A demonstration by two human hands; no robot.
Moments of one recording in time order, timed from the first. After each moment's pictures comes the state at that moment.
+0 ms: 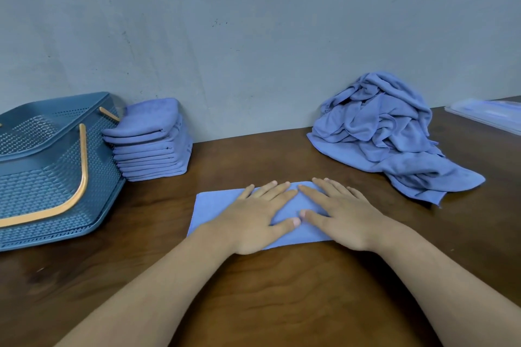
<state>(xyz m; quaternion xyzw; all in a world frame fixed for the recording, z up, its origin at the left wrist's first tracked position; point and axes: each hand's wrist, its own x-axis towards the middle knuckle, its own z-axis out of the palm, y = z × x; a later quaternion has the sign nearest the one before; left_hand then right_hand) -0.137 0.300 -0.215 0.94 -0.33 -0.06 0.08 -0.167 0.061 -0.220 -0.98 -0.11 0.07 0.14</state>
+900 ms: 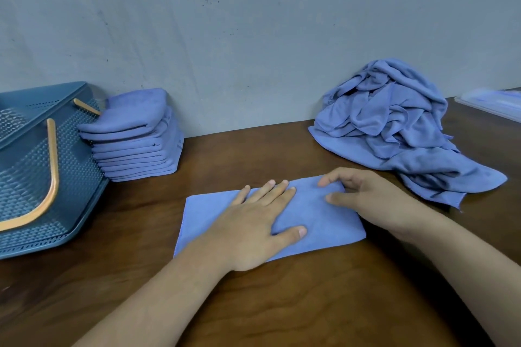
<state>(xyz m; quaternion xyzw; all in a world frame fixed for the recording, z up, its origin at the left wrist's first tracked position) -0.133 0.300 -0.224 0.94 -0.32 -0.05 0.09 -0.147 0.033 -0.204 -0.84 -0.05 0.05 0.54</state>
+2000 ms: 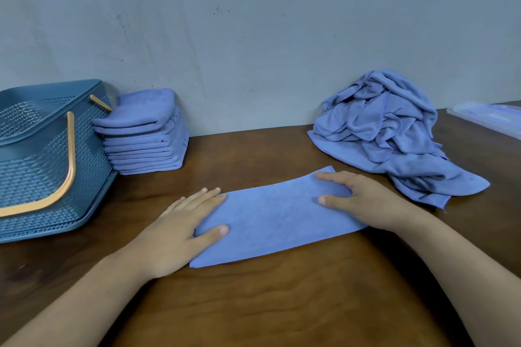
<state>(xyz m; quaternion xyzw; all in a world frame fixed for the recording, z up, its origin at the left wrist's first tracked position) -0.161 0.418 -0.218 0.96 -0.22 -0.04 0.17 -0.148 0.021 -0.207 -0.92 -0.06 0.04 0.38</state>
